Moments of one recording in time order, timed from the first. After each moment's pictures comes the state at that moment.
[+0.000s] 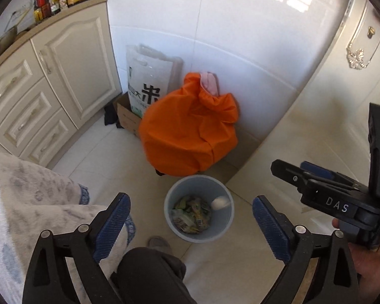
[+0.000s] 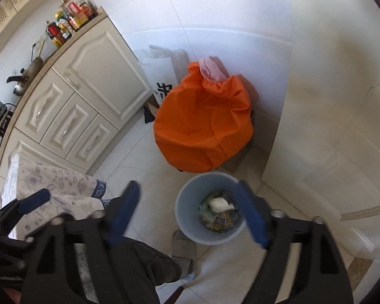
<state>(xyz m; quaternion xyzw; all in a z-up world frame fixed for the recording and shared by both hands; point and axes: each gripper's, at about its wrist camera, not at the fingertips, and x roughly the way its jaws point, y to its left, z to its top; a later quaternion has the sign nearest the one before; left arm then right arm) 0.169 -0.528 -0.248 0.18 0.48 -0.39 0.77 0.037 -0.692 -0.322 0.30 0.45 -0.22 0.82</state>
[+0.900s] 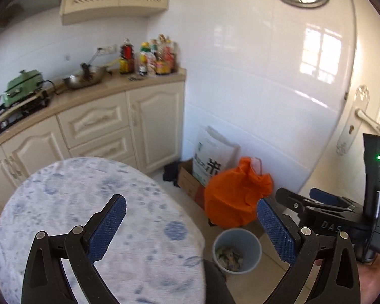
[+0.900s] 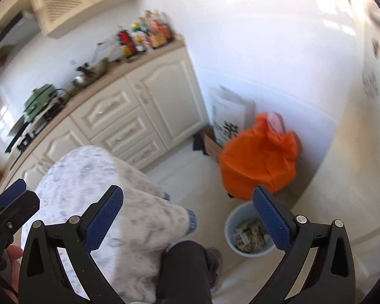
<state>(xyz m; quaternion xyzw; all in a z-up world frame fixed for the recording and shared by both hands) 0.046 -0.217 -0.072 0.06 0.31 -0.29 0.90 0.064 -0.518 -0.163 0.20 0.36 -0.13 0.90</state>
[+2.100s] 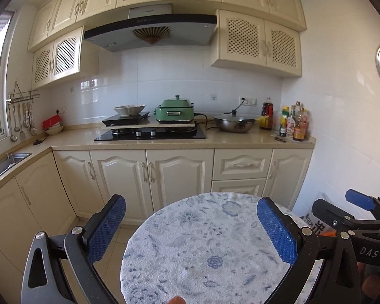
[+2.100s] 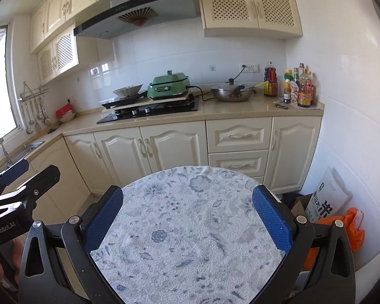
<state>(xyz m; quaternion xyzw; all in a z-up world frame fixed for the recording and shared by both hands) -0.078 0.007 -0.020 -0.01 0.19 0.01 0.98 0.104 -0.217 -0.050 0.04 0.26 0.13 0.96</state>
